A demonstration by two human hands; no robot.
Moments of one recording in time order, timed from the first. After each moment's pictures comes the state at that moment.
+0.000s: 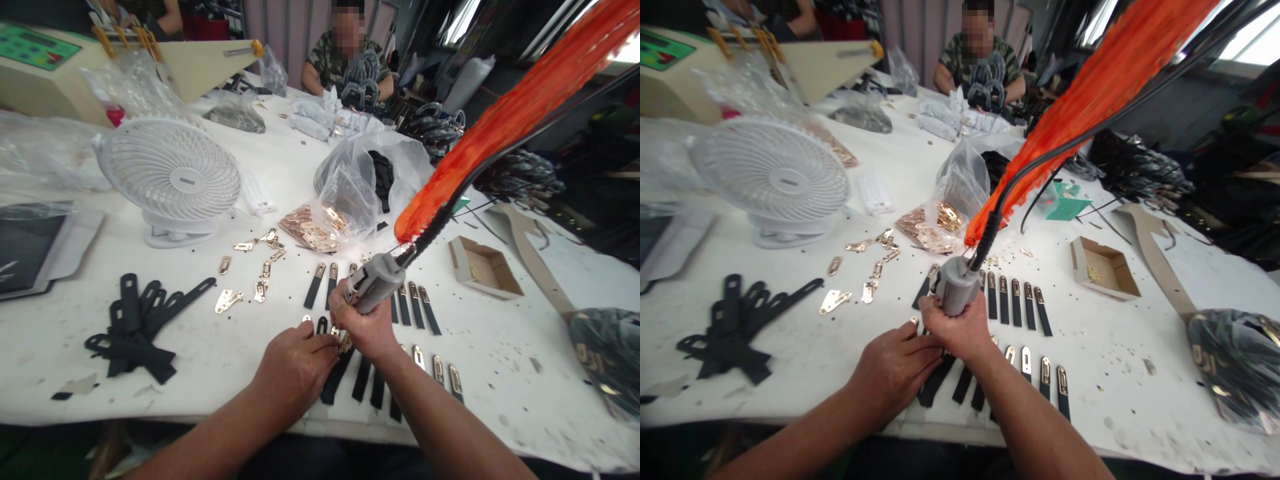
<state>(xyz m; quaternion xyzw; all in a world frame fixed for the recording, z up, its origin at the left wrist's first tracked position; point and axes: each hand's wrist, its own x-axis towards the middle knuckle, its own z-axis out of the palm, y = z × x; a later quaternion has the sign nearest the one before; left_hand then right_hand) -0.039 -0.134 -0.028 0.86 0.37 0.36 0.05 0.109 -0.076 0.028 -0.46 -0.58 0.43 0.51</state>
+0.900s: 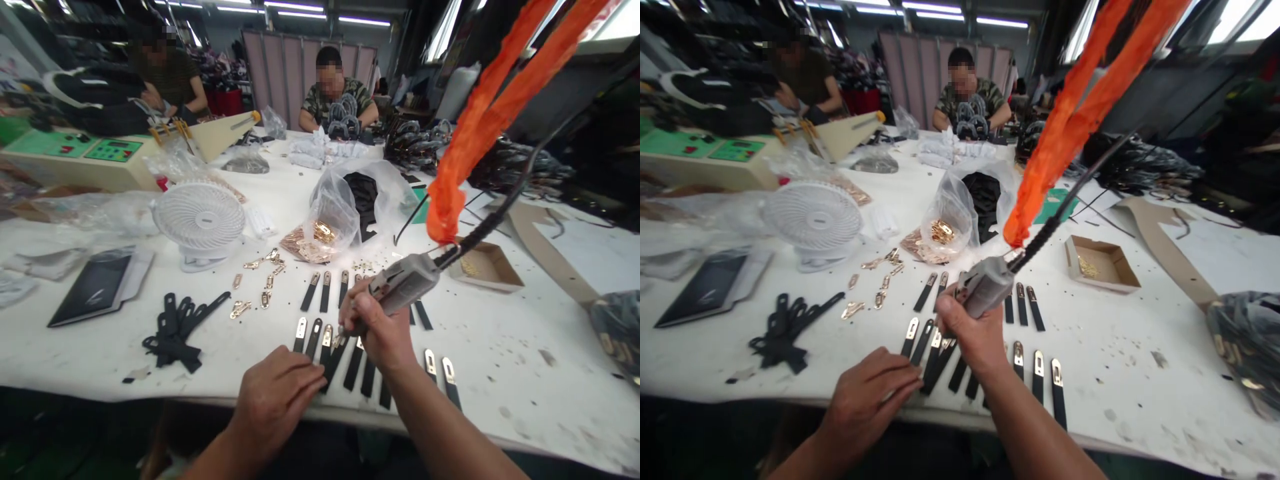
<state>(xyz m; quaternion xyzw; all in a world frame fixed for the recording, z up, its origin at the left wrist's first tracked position) -0.047 -0.184 0.019 0.81 0.37 0.45 0.10 0.147 -0.110 0.056 -0.30 -0.47 0.54 0.64</state>
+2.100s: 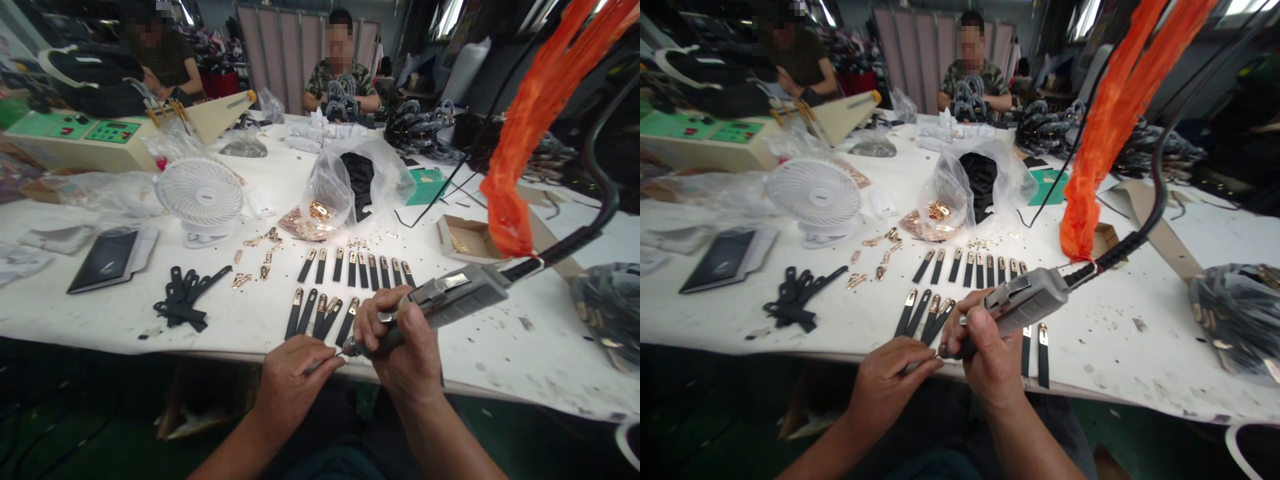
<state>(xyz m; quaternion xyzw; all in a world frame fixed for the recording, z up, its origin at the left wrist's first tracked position) 0.003 -0.226 0.012 0.74 0.43 0.48 0.19 0.166 -0.194 0.081 -0.26 -0.36 0.56 0.70</state>
